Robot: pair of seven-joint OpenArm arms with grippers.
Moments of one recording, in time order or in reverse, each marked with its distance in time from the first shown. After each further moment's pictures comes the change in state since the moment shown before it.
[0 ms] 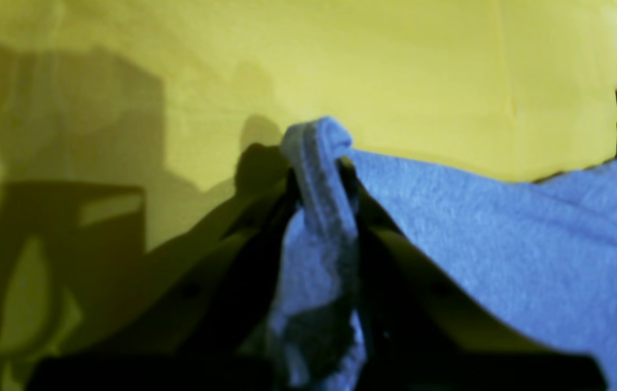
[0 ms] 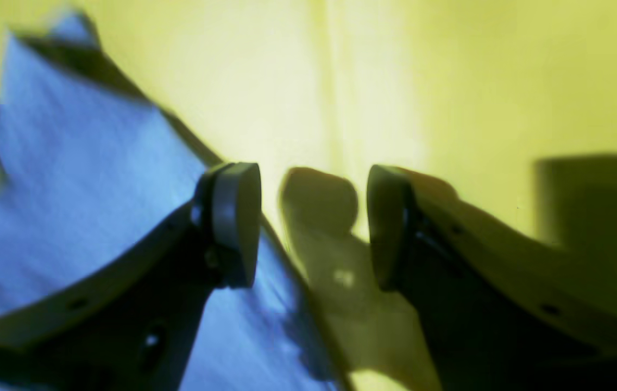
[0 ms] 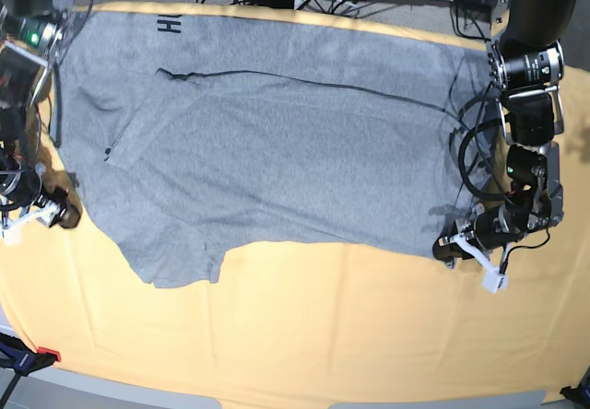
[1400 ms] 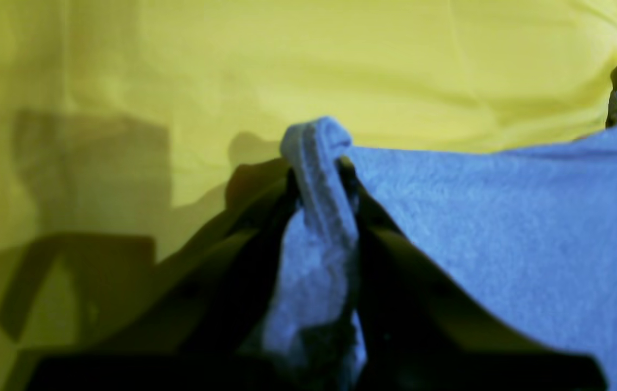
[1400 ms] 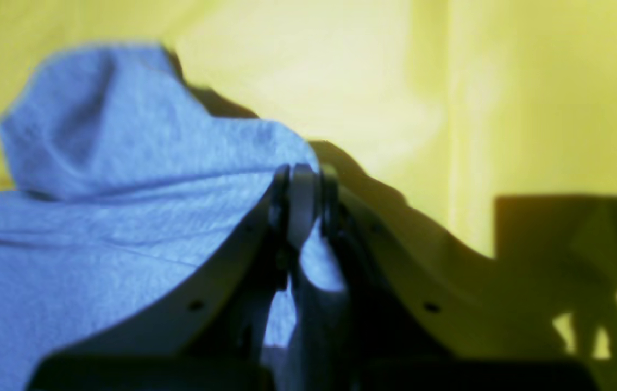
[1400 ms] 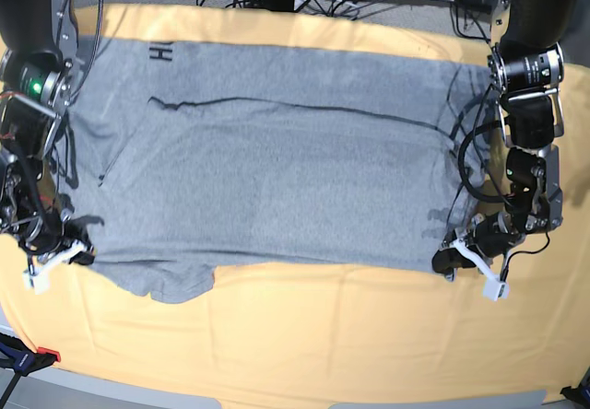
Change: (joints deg) left arm -1.0 0.2 0.0 -0.1 2.9 -5.9 -8.1; right arm 13.1 -3.5 -5.8 -8.2 -18.4 -0.2 12.0
